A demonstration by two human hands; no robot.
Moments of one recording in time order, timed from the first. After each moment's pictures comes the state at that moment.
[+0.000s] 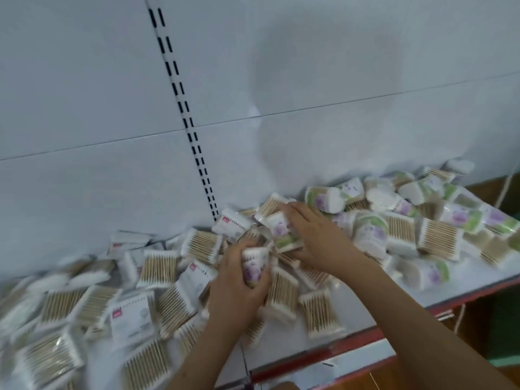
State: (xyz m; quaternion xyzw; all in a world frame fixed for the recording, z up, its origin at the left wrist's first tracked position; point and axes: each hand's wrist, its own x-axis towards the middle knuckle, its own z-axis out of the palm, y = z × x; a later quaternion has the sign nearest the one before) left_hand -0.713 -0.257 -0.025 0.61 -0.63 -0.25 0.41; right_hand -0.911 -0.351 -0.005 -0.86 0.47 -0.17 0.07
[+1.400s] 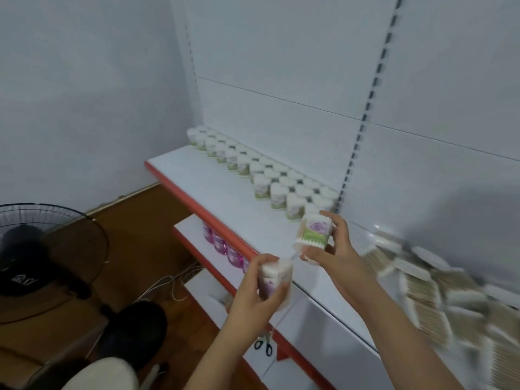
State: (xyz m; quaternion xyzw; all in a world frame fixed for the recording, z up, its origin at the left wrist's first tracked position) left_hand -0.195 0.139 -0.012 0.70 -0.24 -0.21 0.64; right_hand -0.252 -0.042 0.033 -0.68 0.15 -0.17 0.70
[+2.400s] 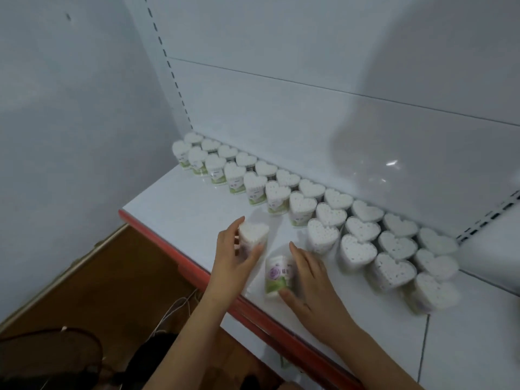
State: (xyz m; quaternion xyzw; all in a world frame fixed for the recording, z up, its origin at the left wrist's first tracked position) left_hand 0.212 0.093 -0.062 0.78 -0.26 -0.16 0.54; right_hand 0.051 -0.028 -0.080 -0.90 0.17 -0.11 0.38
